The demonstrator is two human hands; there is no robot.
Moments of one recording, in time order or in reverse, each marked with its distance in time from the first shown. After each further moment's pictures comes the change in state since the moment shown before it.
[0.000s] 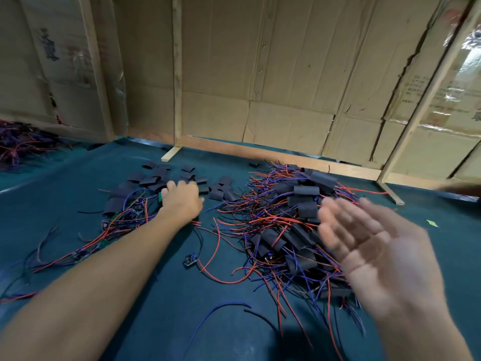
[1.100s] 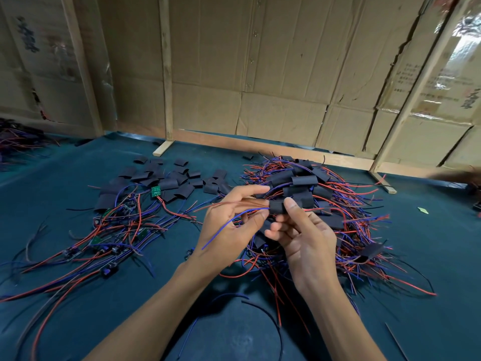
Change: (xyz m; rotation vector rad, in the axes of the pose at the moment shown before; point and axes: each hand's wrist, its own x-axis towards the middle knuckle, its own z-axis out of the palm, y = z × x) left_hand -0.149 0.059 -0.023 -1.342 0.137 0.648; right_hand 0.055 0.090 -0.008 -0.003 -0.116 -0.129
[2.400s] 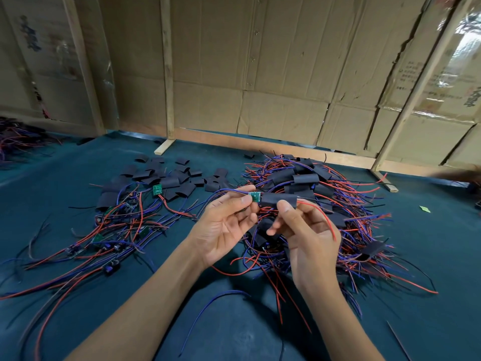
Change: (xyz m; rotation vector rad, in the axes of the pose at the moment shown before) left_hand 0.014 -0.015 -0.011 -1.049 -0.053 -0.602; right_hand -0.003 0.007 0.000 -0.109 -0.067 -0.265
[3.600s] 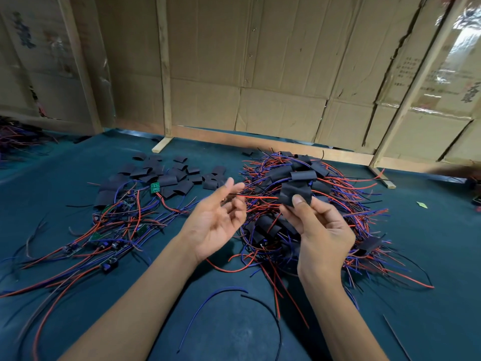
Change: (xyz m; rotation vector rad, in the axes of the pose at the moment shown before) left_hand 0.006 0.007 -0.011 -0.164 0.155 -0.137; right_hand 0.011 0.003 -0.012 0.037 0.280 -0.066
